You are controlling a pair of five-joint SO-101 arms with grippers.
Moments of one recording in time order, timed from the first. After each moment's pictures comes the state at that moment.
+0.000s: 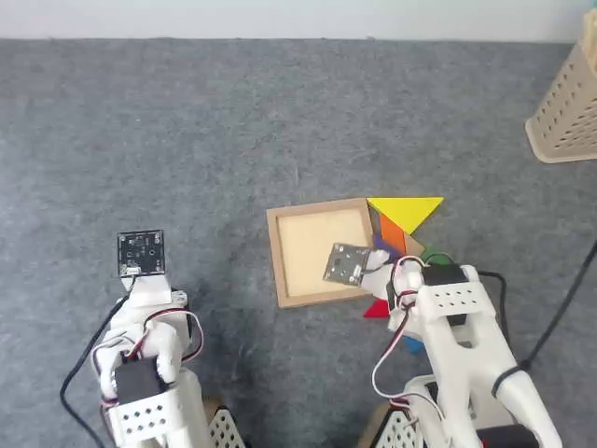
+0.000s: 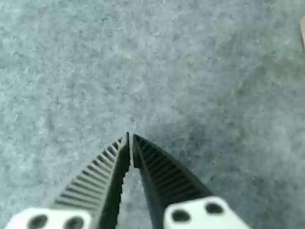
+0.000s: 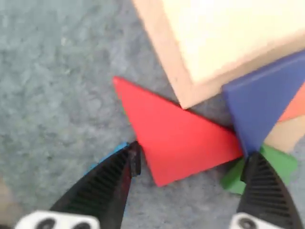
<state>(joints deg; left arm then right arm) -22.0 -103.9 97.1 72.0 -3.9 -11.3 -32.4 66.2 56.9 61.6</state>
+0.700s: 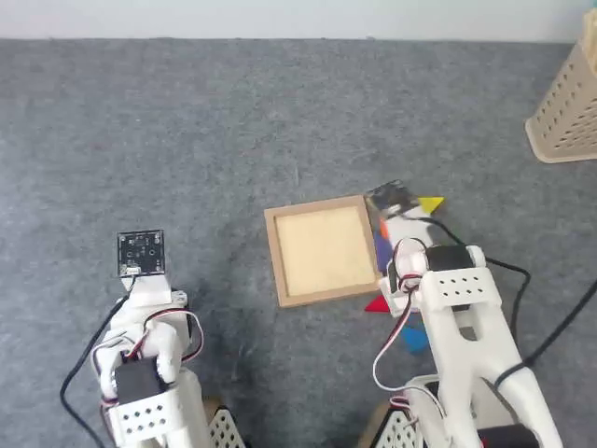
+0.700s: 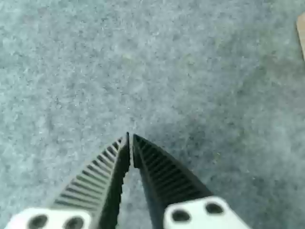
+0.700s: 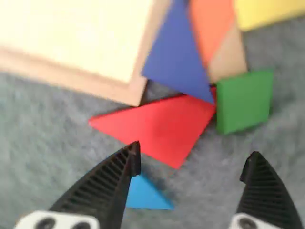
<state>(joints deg) -22.0 -103.9 97.1 72.0 -3.9 -11.3 -32.4 56.4 65.2 12.3</state>
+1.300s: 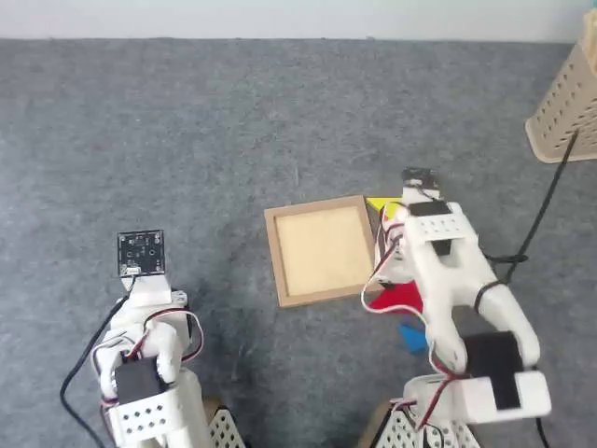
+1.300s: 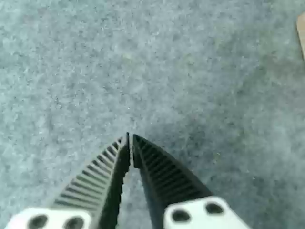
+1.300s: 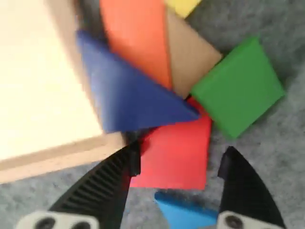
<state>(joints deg) -22.0 -103.9 97.1 72.0 -3.9 -11.0 -2.5 38.6 65.1 -13.9</state>
